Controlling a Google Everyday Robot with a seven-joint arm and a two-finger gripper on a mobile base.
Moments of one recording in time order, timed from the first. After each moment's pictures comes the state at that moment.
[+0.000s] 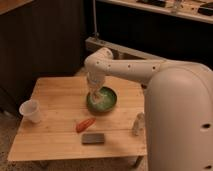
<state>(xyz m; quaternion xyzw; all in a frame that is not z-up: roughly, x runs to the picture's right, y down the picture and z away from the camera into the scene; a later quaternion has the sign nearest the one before) -0.059 -0.002 0.821 -0.26 0.04 0.53 0.81</state>
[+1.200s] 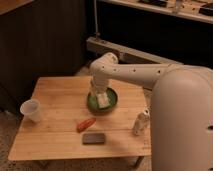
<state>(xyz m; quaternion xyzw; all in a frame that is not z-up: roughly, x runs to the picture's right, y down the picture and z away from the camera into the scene) -0.054 0.015 0.831 -0.25 0.04 0.54 0.80</state>
